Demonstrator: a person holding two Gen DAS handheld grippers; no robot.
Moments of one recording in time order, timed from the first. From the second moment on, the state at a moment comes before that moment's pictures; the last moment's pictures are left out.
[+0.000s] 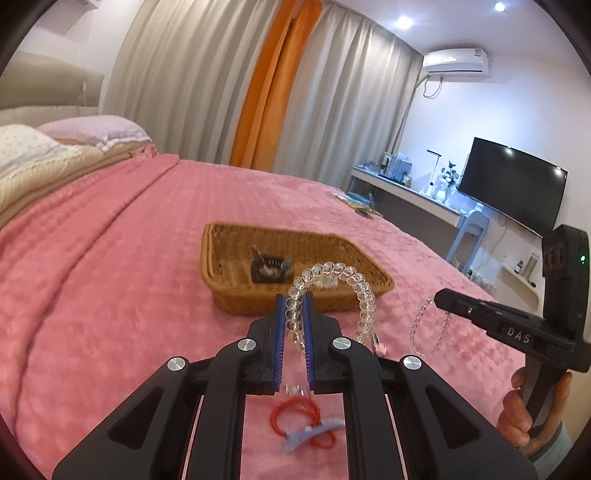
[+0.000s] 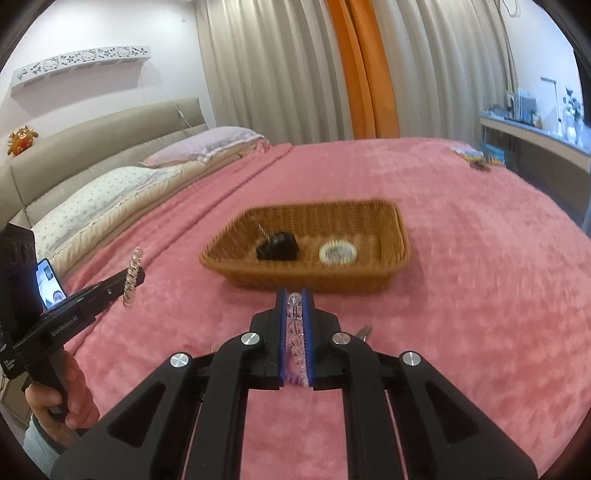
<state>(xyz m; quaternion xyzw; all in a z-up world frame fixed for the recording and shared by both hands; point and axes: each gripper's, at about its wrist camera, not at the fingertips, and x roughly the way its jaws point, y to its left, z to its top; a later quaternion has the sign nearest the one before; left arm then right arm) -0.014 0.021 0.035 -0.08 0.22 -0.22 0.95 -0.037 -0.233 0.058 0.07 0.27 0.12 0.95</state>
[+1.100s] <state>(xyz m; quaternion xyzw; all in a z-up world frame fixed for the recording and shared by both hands) 0.114 -0.005 0.021 -0.07 0.27 -0.22 0.93 0.124 -0.247 0.031 0.12 0.32 0.08 0.94</state>
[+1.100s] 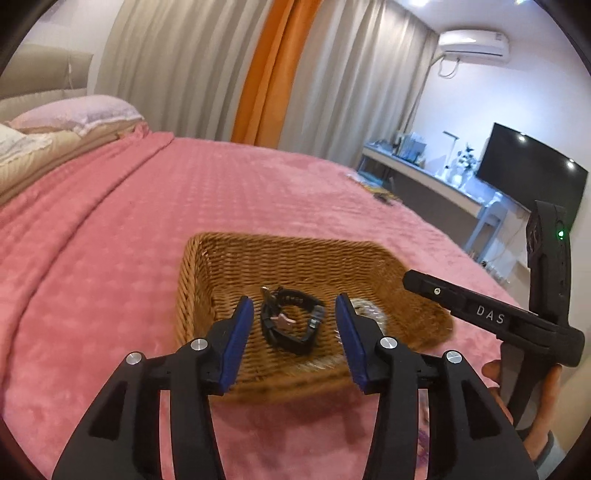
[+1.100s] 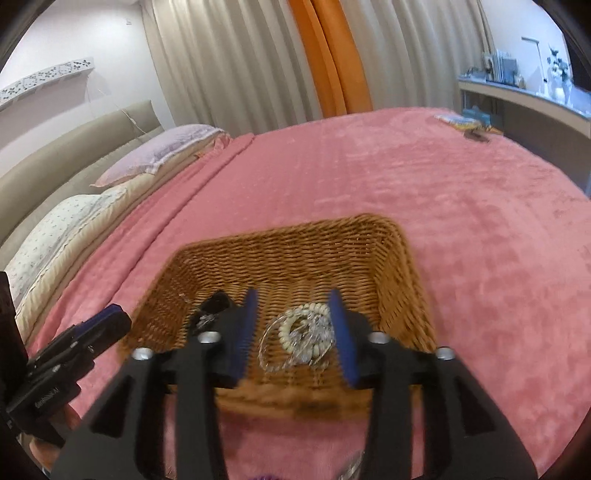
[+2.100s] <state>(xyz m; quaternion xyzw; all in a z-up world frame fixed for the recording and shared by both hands) -0.015 0.004 -0.064 -0.06 0.41 -0.32 0.85 0.001 -0.235 -0.034 0.11 0.38 0.09 0.91</state>
